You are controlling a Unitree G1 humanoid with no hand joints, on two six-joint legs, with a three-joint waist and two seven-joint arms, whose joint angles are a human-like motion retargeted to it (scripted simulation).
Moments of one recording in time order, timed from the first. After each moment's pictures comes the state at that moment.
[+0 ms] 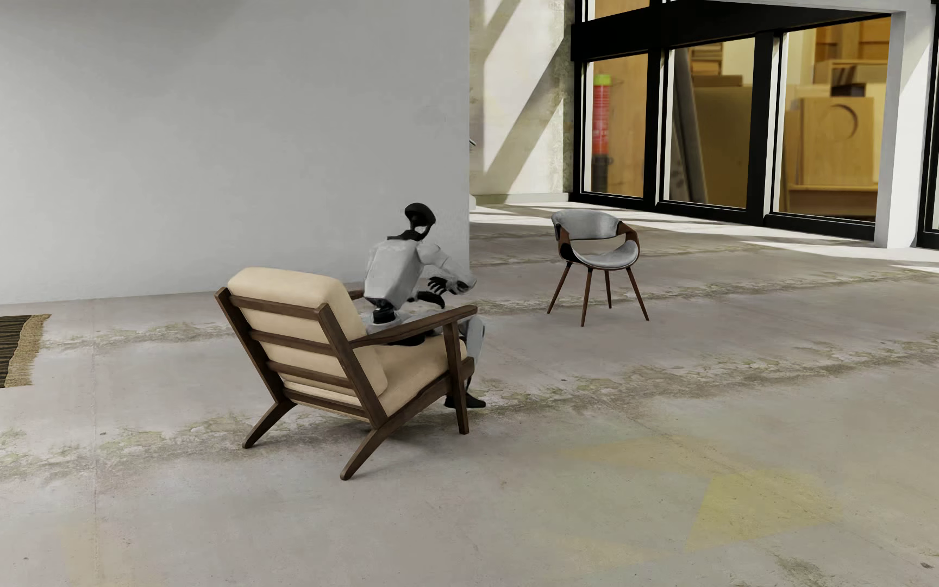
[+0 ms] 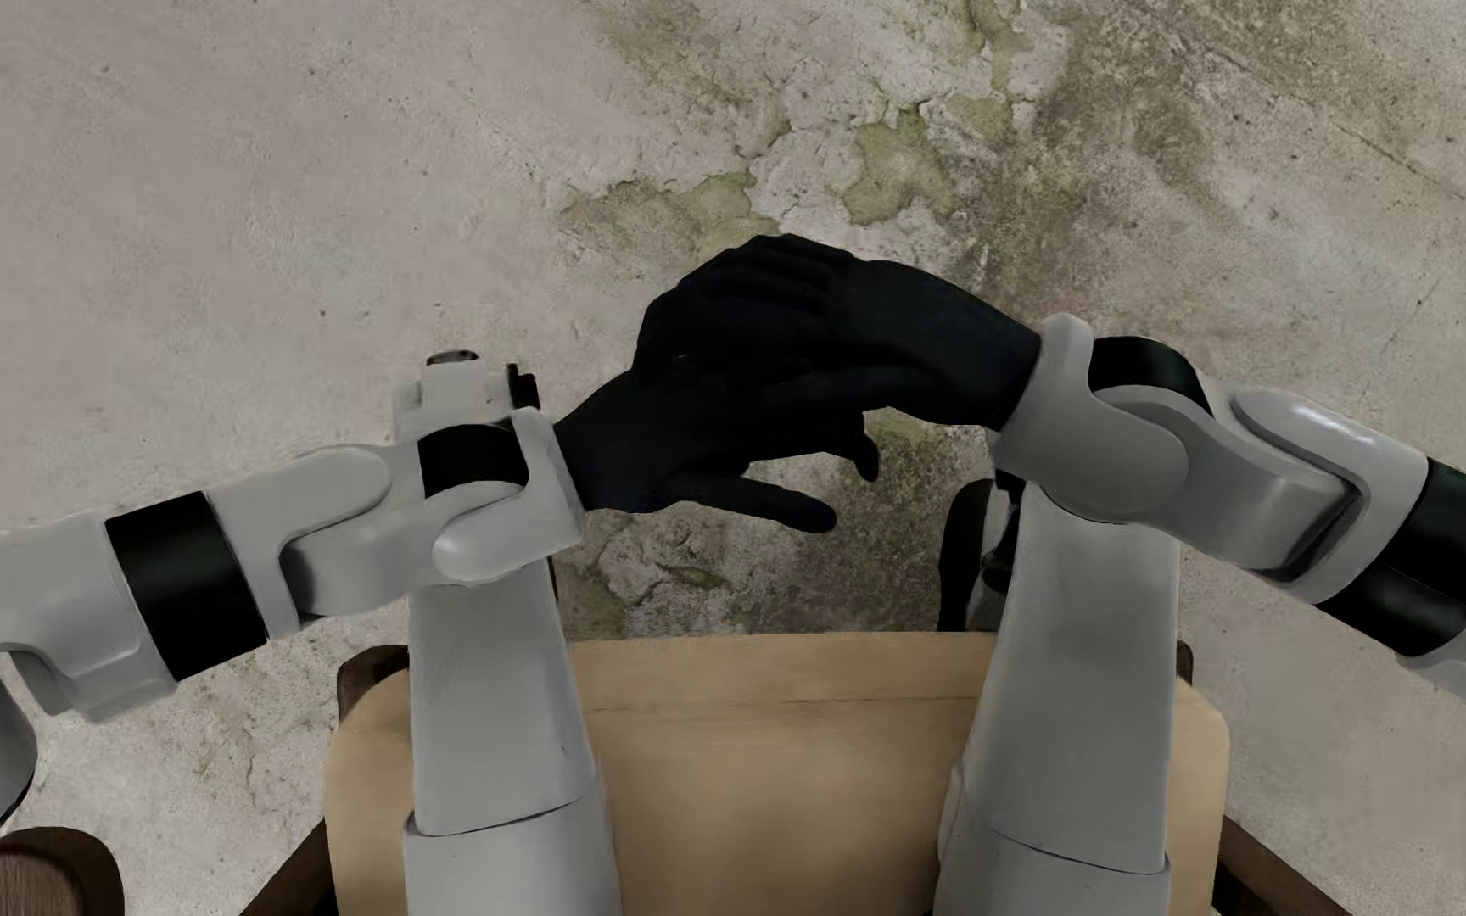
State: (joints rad) body -1.35 -1.42 0.01 0.16 -0.16 0.02 -0.27 0.19 0.81 2.06 2.02 -1.06 -1.01 -0.43 -0.26 0.97 -0.95 -0.17 0.28 -1.24 0.96 -0.08 -0.16 0.21 0.02 -0.31 -0.39 0.30 -0.11
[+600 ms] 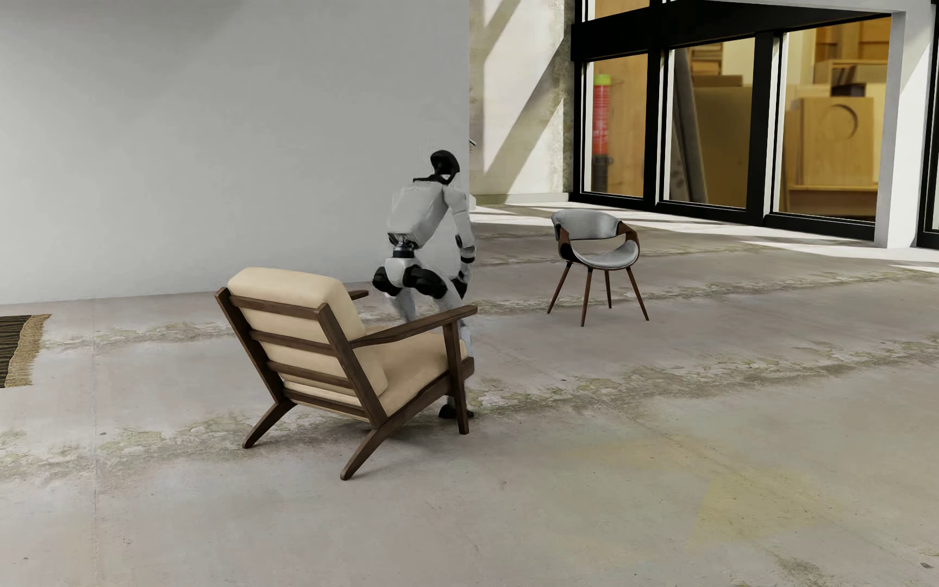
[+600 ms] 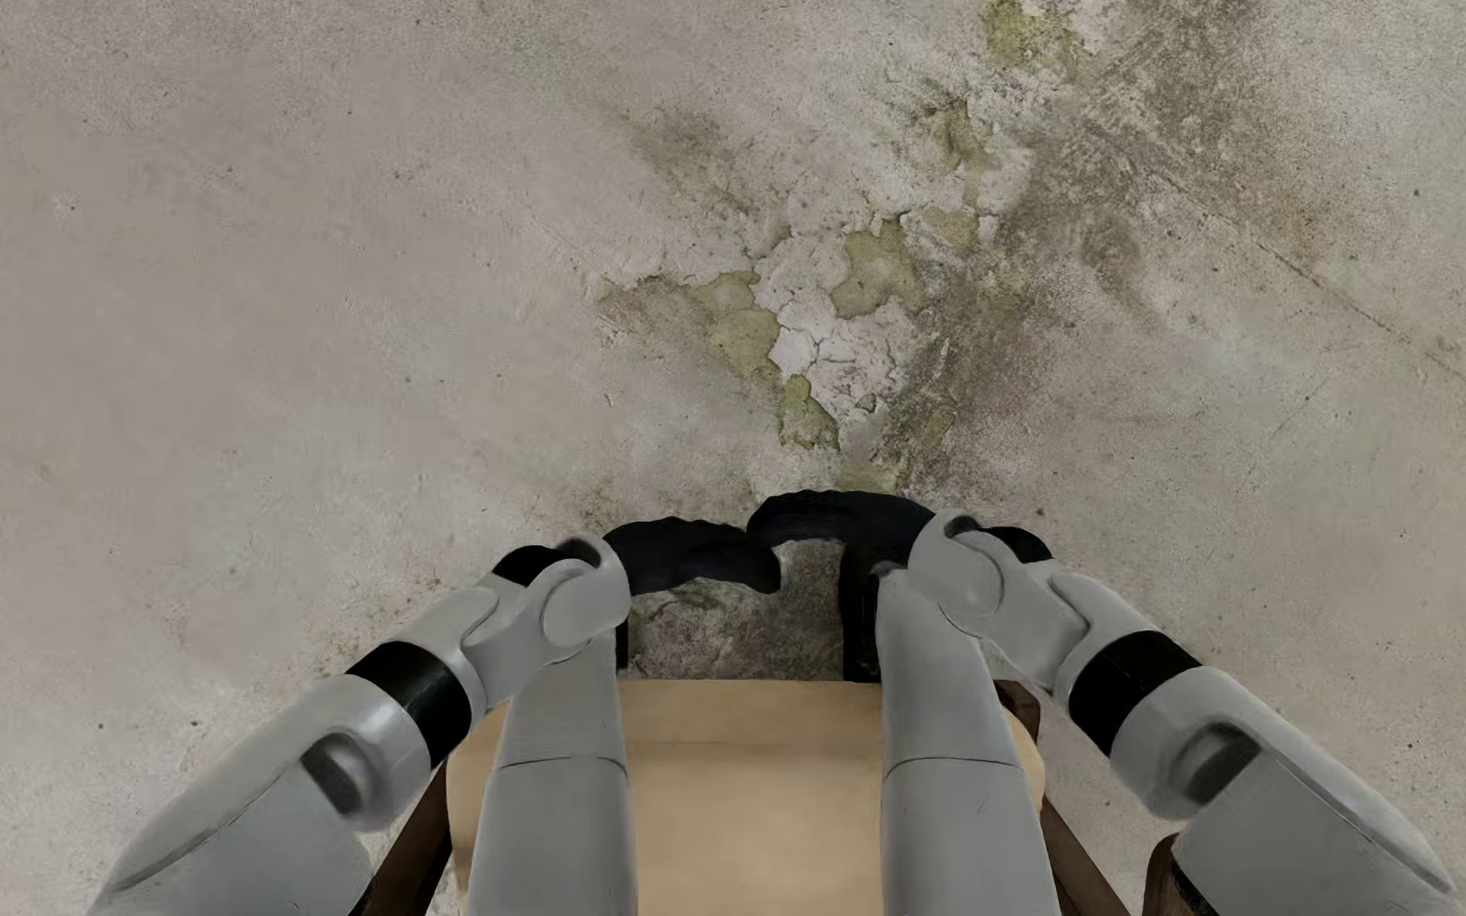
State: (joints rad) body -0.73 -0.74 0.00 0.11 -0.07 0.00 -0.08 0.03 0.63 0.99 0.93 -0.70 -0.70 -0.26 -0.15 0.40 -0.37 -0.06 0.14 -0.83 0.72 0.76 0.79 0.40 -0.36 -0.32 -0.30 -0.15 0.18
